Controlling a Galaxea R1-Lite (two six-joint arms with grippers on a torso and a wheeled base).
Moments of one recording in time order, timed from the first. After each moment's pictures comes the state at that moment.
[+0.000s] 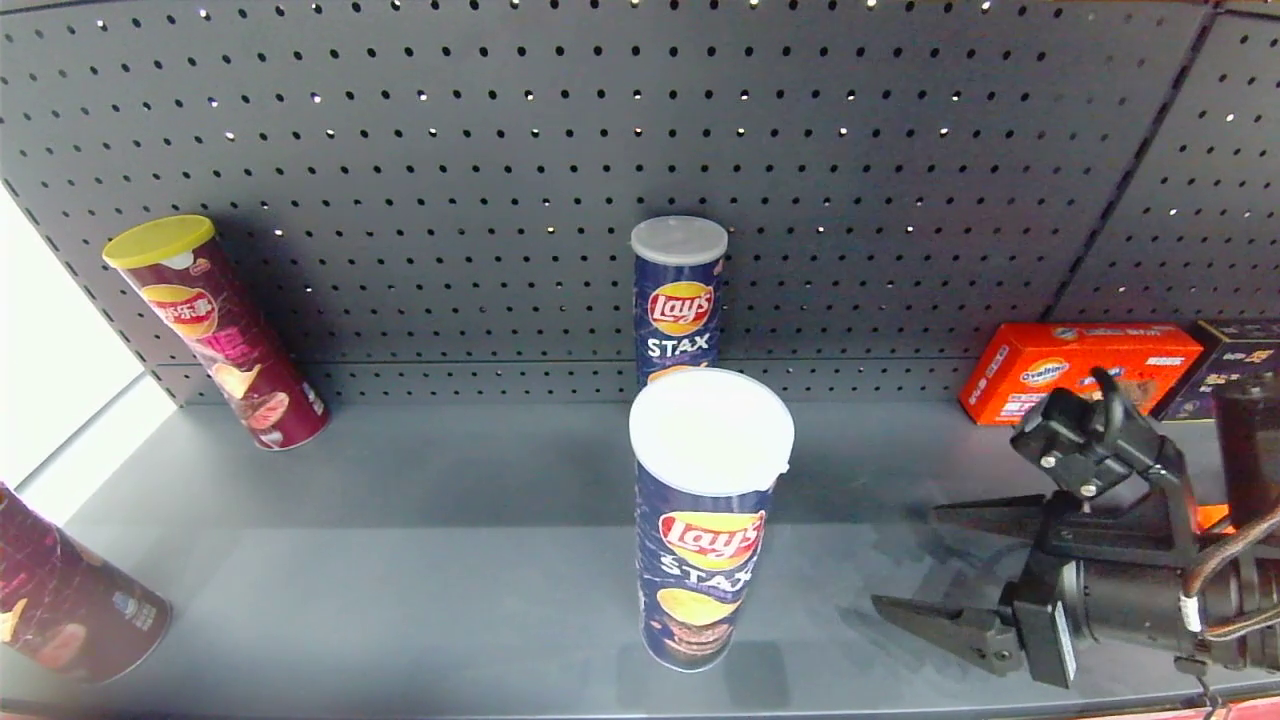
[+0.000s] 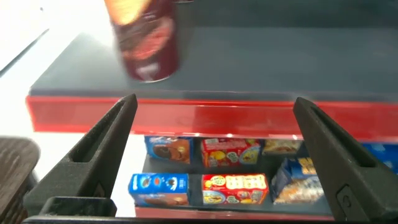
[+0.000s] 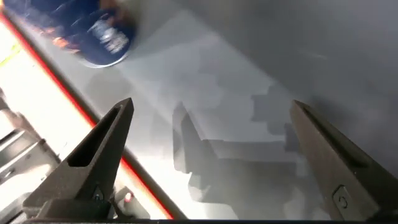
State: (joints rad) left arm 0.00 0.00 0.00 -0.01 0.08 -0.01; right arm 0.55 1.32 -0.64 -0.20 0.19 -0.14
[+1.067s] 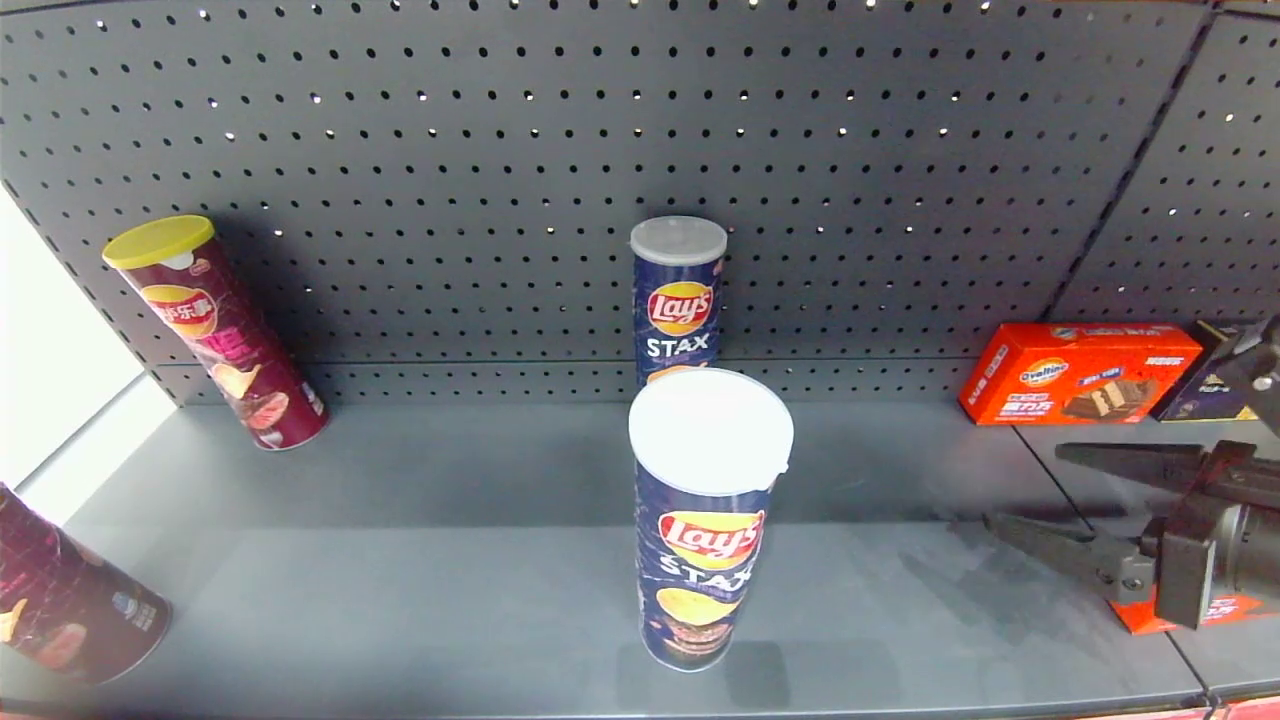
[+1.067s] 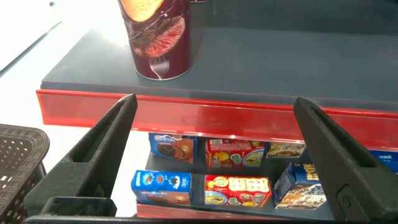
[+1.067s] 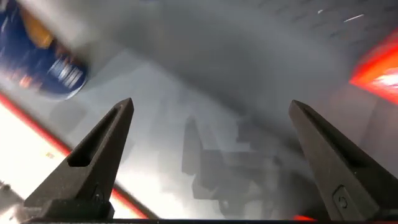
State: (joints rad) left arm 0.00 0.00 0.00 -0.01 0.11 -0.03; right arm 0.36 1.13 -0.63 -0.20 0.19 -0.14
